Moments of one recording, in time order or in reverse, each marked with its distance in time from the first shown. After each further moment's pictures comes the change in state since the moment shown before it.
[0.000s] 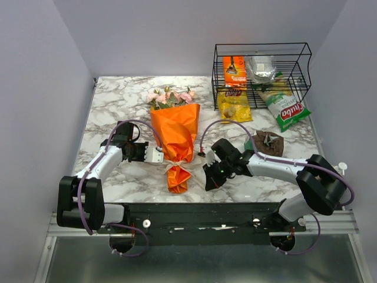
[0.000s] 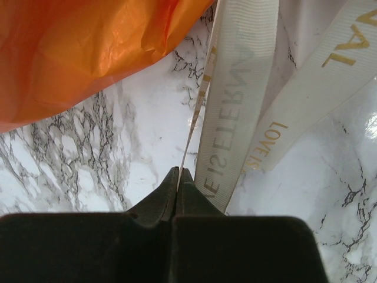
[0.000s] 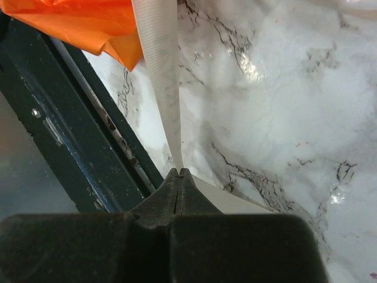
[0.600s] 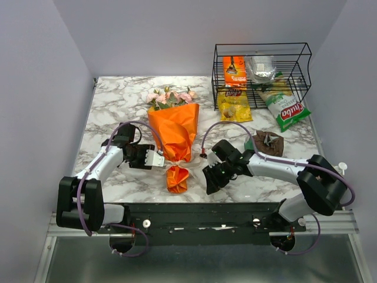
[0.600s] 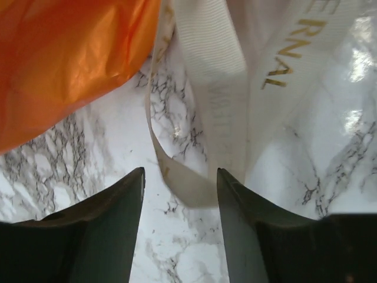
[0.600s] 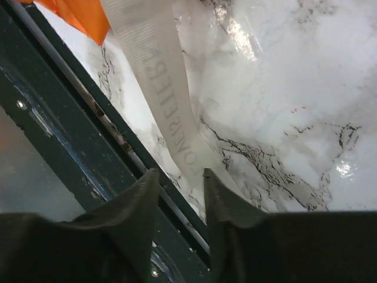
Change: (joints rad) left arm -0.025 -0.004 0.003 -0.081 0.019 0.018; right arm 0.000 -0.003 0.001 -0.087 0.032 0.034
